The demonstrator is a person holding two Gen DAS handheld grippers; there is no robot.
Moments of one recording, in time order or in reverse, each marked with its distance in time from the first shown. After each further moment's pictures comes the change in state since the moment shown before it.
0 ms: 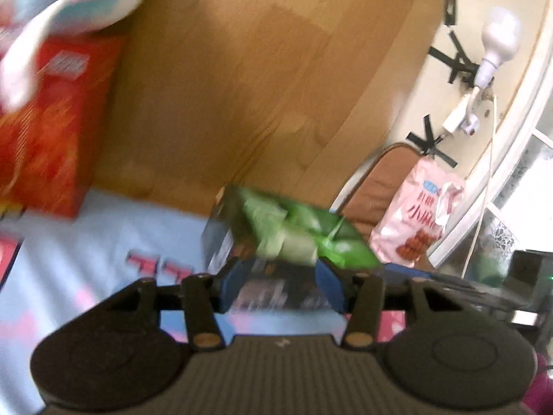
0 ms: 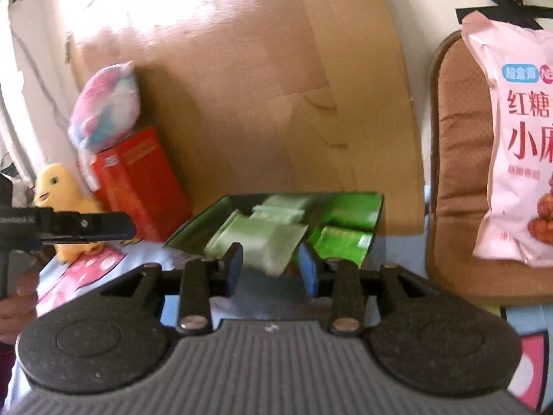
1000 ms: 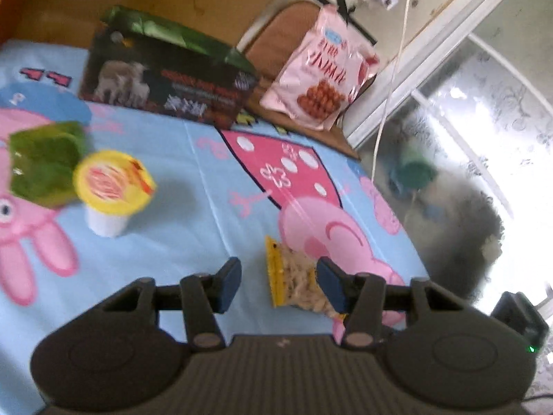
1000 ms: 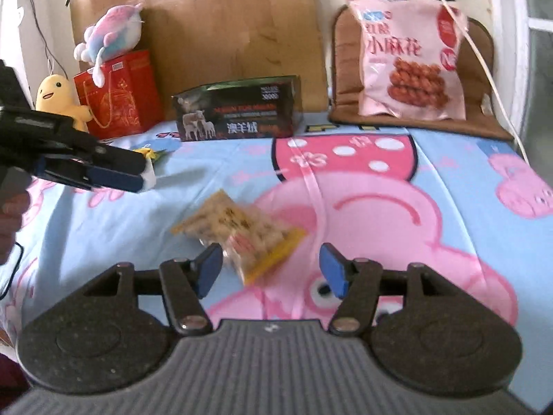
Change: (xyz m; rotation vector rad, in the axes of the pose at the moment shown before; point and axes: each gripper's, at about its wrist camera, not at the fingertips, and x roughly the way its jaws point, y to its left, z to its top) left arm 0.011 -0.083 -0.134 0.017 0.311 -0.236; right arm -0.170 0.050 -0.179 -0.023 0.053 -0.290
